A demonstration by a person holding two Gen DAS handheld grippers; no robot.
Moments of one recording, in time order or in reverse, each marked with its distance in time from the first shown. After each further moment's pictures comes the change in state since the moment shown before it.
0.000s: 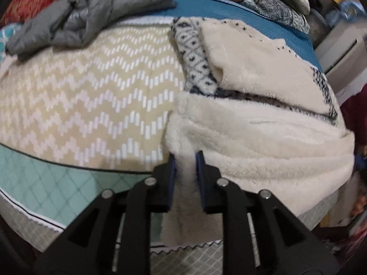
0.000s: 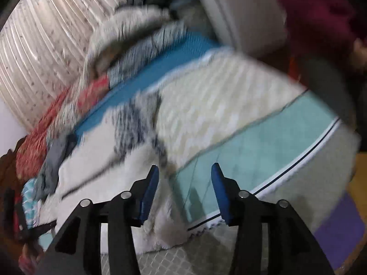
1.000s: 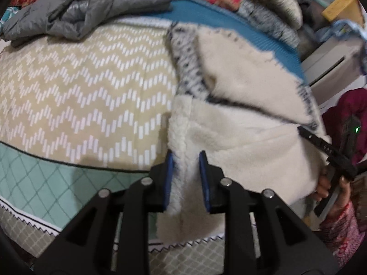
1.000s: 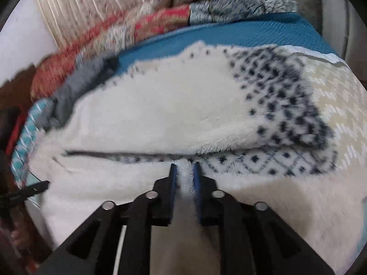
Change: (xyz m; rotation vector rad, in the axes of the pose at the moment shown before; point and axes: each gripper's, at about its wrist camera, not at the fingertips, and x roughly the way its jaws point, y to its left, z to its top) left arm -0.011 0.022 0.001 -0.081 -0.034 -0.184; right arm 0.133 0.159 -0.027 -0.380 0.269 0.198
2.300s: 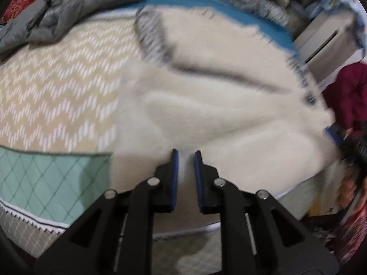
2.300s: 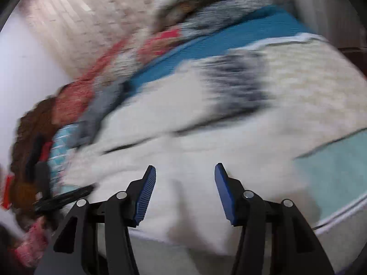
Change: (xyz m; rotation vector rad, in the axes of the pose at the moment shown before) left arm 0.040 -0.037 -0.030 0.111 0.095 0.074; right arm -0.082 -0.061 -0.038 0.155 -0.040 0.069
